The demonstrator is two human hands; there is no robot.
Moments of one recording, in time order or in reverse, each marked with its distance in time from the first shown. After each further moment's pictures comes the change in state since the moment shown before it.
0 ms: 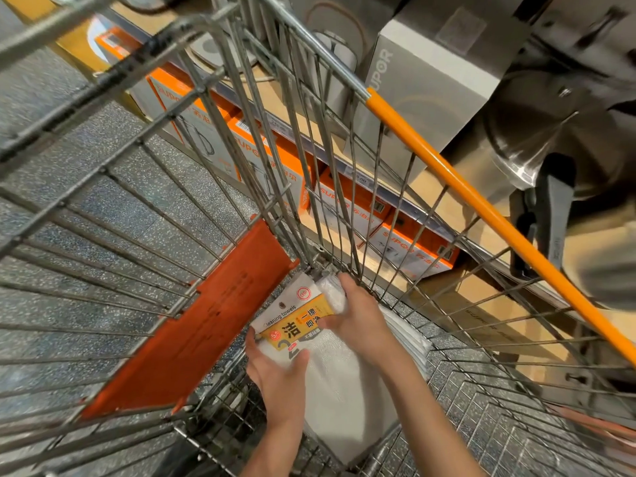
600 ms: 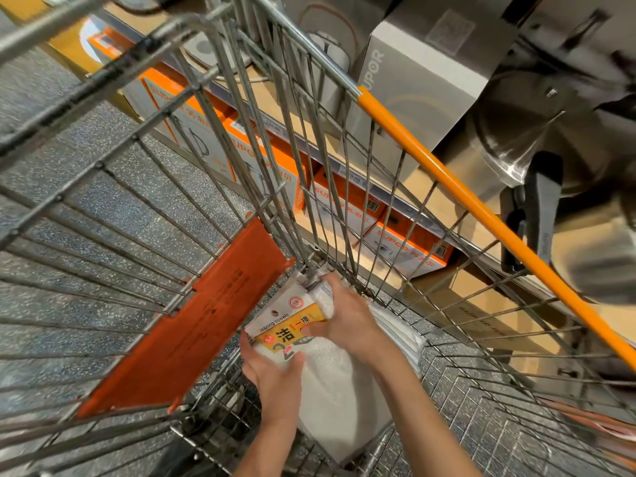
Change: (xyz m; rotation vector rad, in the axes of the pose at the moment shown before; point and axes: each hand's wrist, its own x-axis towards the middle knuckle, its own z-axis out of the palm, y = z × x) left_hand -0.007 0.008 -0.003 -0.019 -0.028 -0.071; right_hand -0.010 -0.011 -0.001 -0.065 -0.087 -0.016
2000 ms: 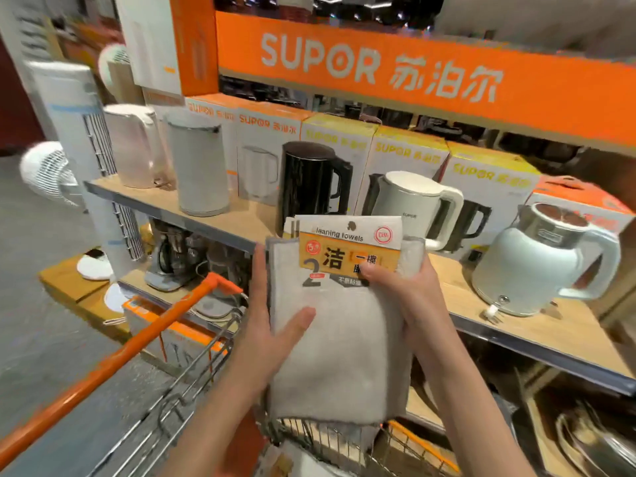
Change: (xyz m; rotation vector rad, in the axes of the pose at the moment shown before) left_hand -0.244 0.377 -0.142 -0.118 -0.531 1.279; right_hand -0.341 -0.231 -0.280 0.868 0.759 -0.571
